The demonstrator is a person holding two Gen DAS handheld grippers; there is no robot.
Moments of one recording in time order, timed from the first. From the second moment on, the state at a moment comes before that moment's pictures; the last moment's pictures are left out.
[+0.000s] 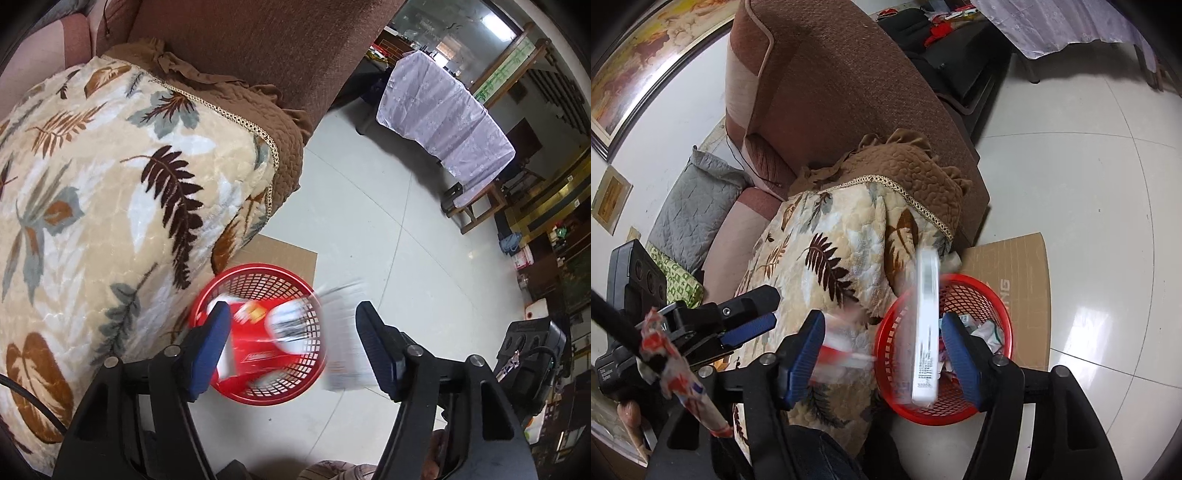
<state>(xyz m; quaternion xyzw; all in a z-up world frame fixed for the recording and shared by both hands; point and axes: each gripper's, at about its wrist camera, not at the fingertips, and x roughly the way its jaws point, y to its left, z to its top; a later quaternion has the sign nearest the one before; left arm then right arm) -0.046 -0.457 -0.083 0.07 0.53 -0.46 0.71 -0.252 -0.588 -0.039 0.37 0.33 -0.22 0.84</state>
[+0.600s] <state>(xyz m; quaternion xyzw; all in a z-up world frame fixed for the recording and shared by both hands) -0.041 -0.319 -0.002 -0.02 0.47 -0.44 0.76 -0.209 -0.511 0.017 0.31 0.31 -0.12 0.89</state>
